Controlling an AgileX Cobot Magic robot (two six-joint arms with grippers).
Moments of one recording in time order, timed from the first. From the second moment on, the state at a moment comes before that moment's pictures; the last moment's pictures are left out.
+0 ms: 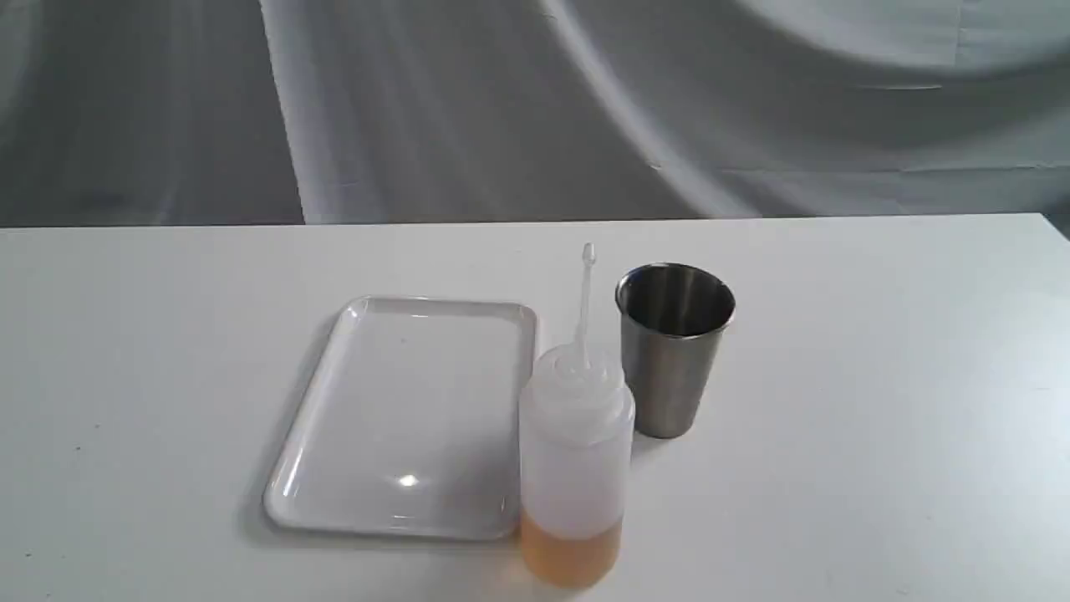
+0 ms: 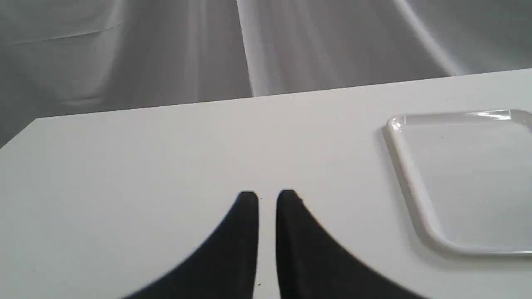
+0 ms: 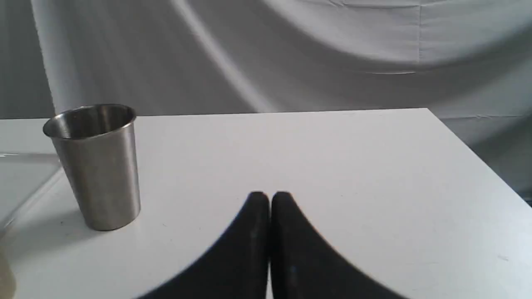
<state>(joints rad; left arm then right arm) 0.06 0.00 0.00 0.04 0.27 0.06 -0.12 0.01 0.00 -0.24 0.20 0.25</state>
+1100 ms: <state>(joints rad) 0.06 0.00 0.00 0.04 0.27 0.06 -0.12 0.02 -0.18 -0.17 -0.04 0.25</state>
